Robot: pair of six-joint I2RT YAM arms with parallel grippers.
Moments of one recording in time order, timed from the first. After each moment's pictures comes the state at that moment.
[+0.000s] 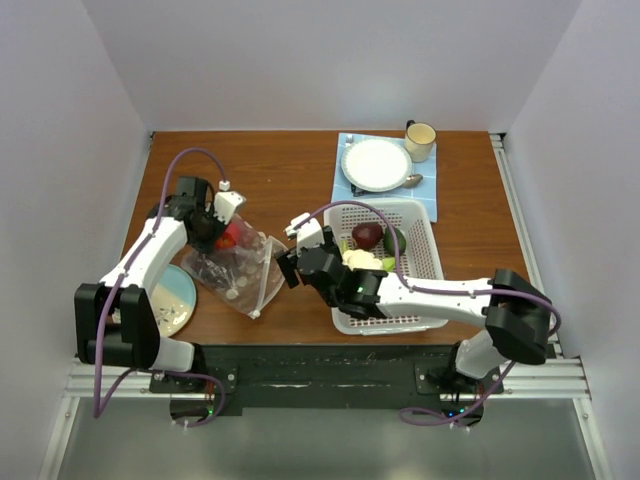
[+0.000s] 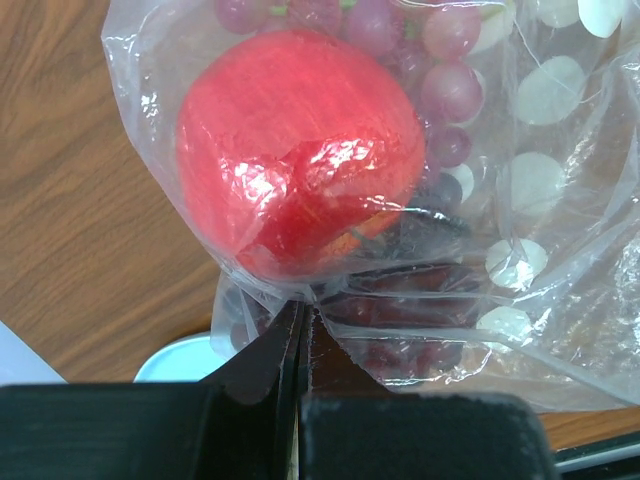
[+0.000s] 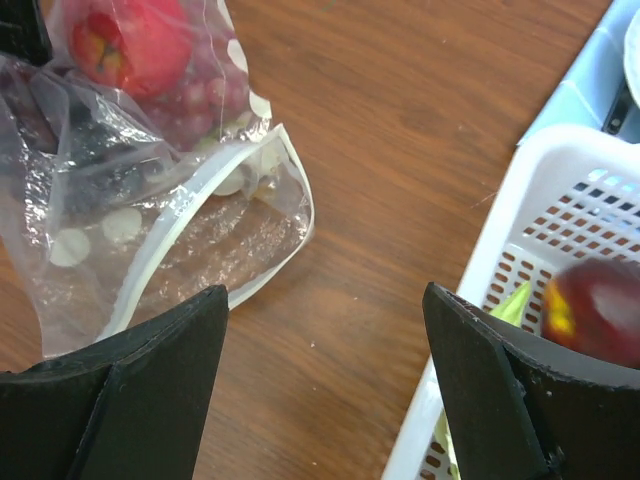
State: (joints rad) left arm -0.07 1.41 1.01 -0.73 0.05 0.52; right arm 1.18 1.53 0.99 0.07 0.64 0.24
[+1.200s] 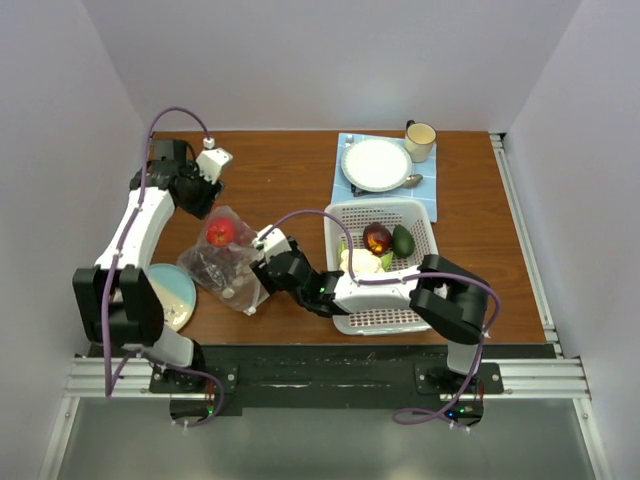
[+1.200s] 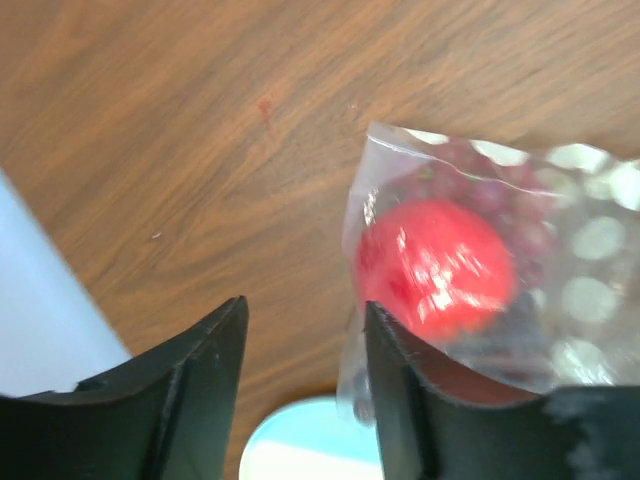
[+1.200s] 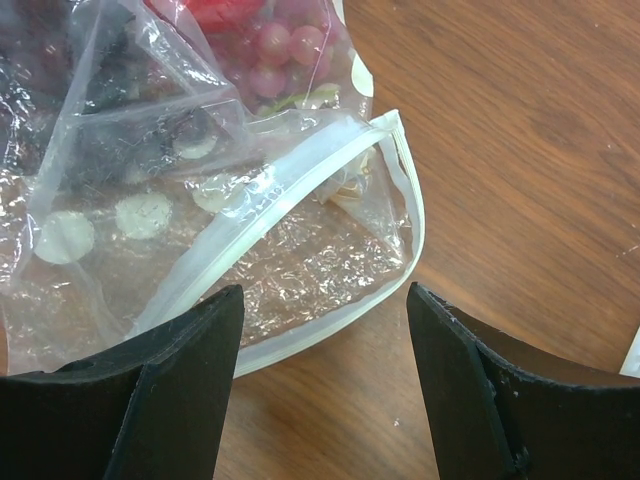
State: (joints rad) left arm 0.02 1.52 1.32 -0.73 0.13 0.59; right arm 1.18 1.87 1.12 0.24 0.53 0.18
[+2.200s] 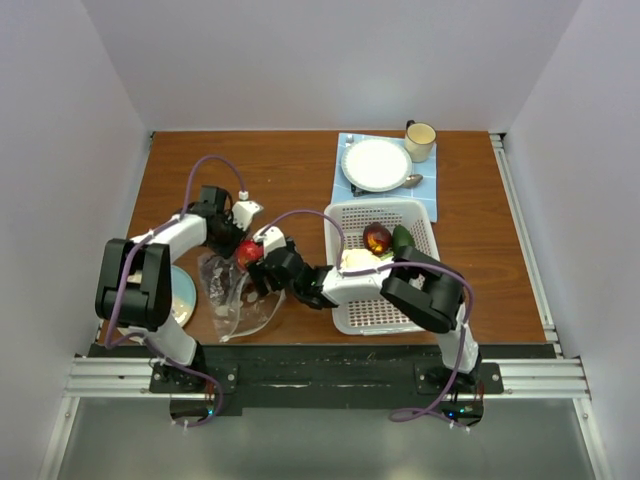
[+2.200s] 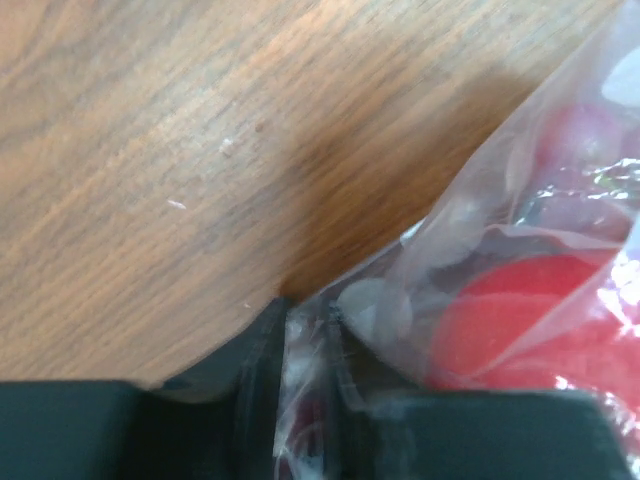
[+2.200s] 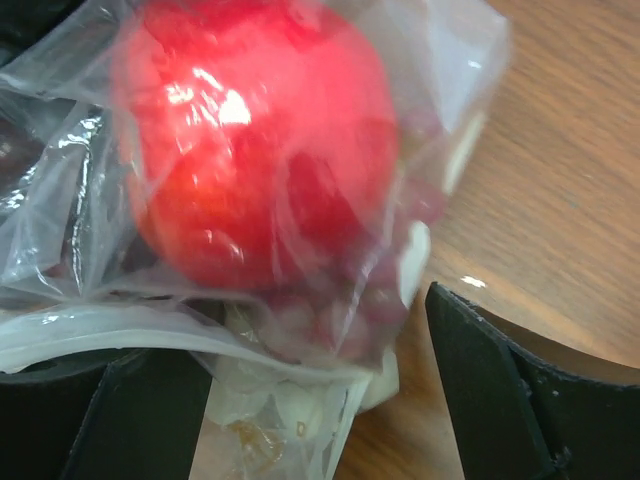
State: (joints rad) left arm -0.12 1.65 0.94 -0.46 0.18 0.49; right arm 1.12 2.03 1.18 0.29 0.36 0.31
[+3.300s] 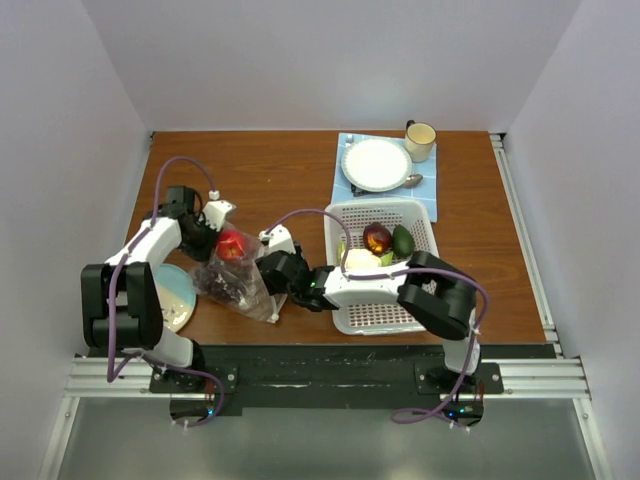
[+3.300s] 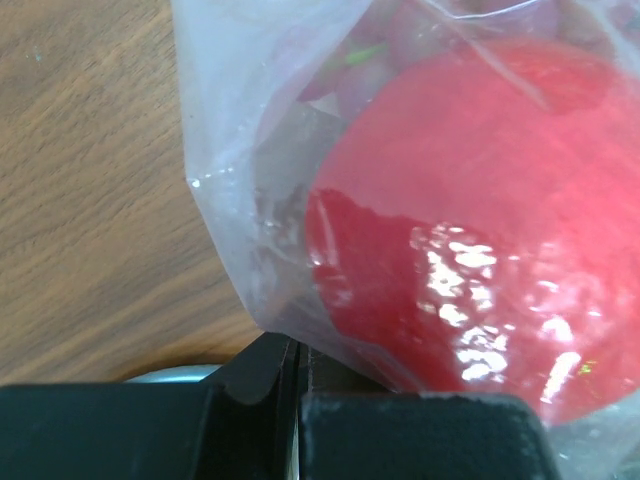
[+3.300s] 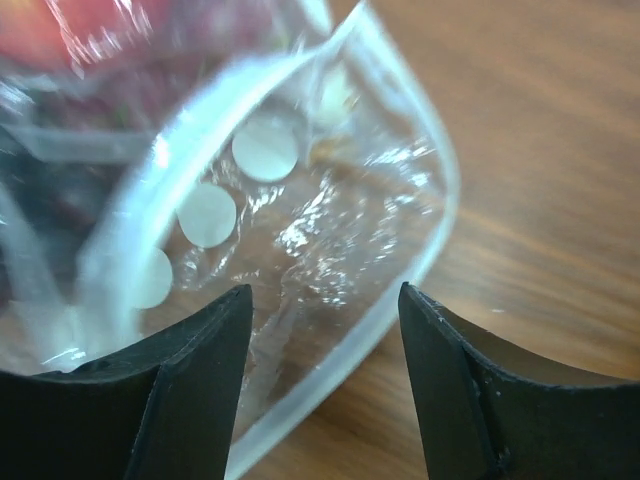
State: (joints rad) left arm 0.06 1.51 0.93 -0.63 0.17 0.56; right arm 1.17 1.94 1.21 0.02 0.55 0.45
